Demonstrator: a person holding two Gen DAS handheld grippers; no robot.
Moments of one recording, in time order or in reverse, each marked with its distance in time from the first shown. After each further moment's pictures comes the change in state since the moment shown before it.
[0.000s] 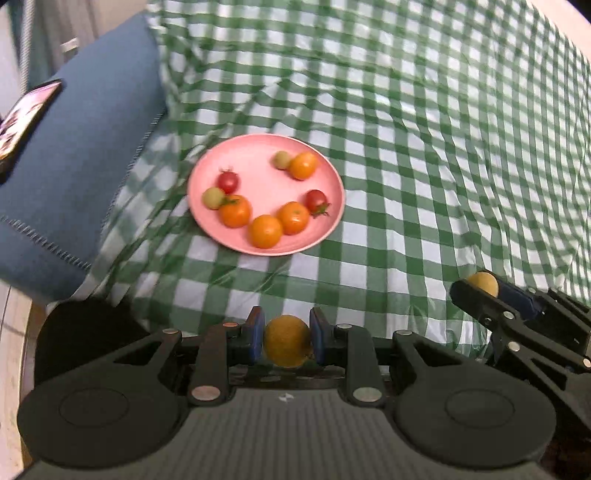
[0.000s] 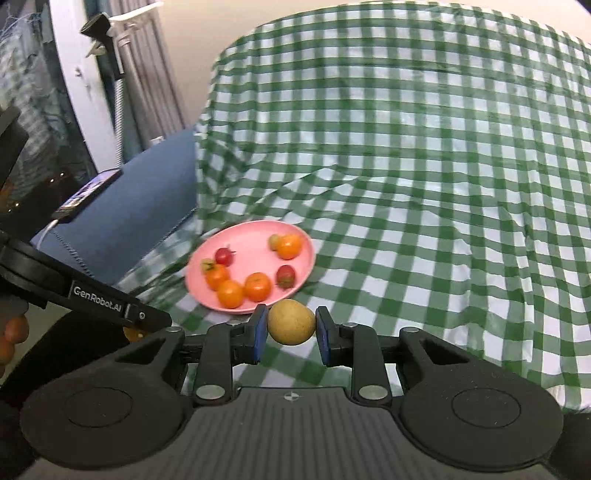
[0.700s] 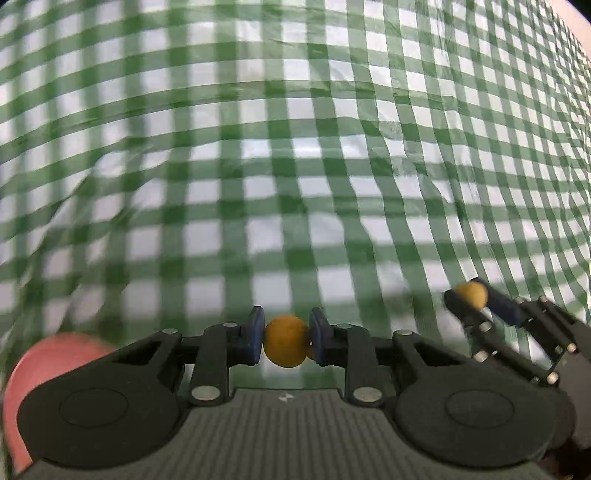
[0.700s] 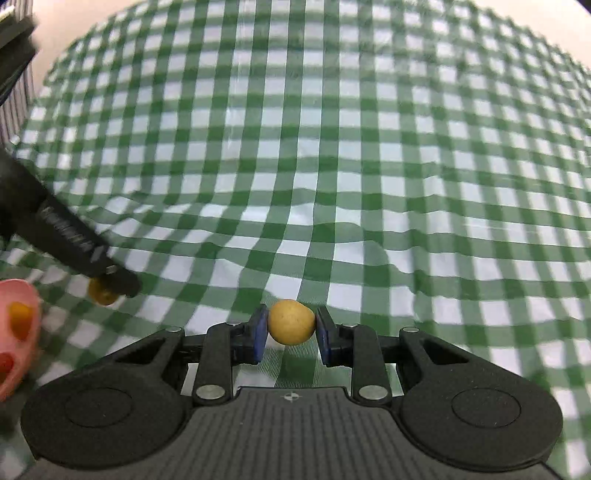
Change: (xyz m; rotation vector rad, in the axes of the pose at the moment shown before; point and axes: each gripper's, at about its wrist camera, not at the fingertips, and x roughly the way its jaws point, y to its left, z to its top) left arm 0.188 -0.173 0.188 0.269 0.000 -0.124; right arm 0.147 -0.218 0.031 0.063 -0.087 -0.333
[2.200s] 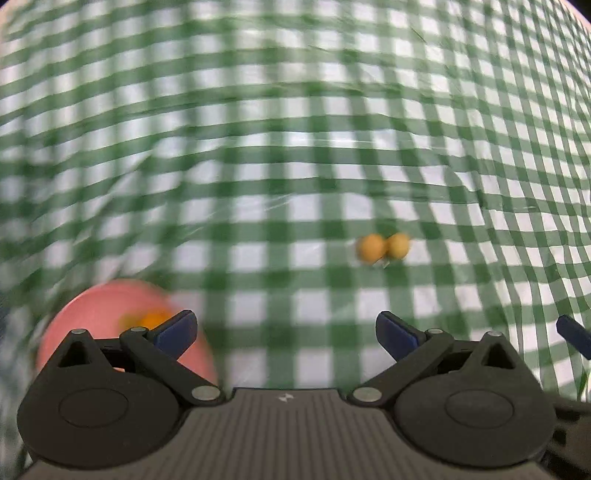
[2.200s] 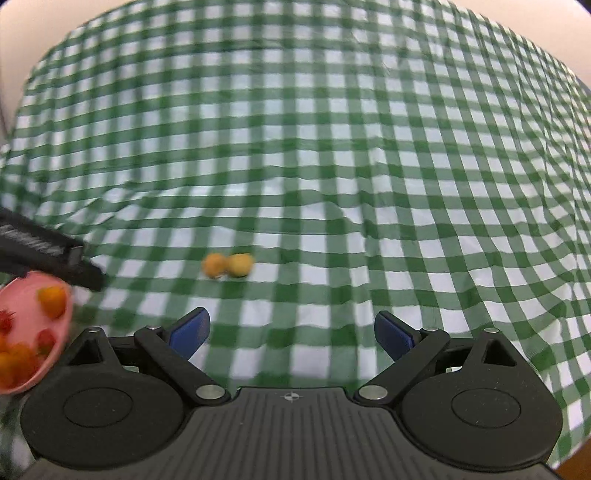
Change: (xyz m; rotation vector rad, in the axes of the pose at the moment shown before) left arm -0.014 -0.010 -0.019 -0.022 -0.019 0.107; right arm -0.062 0.004 -0.005 0.093 0.083 -0.133
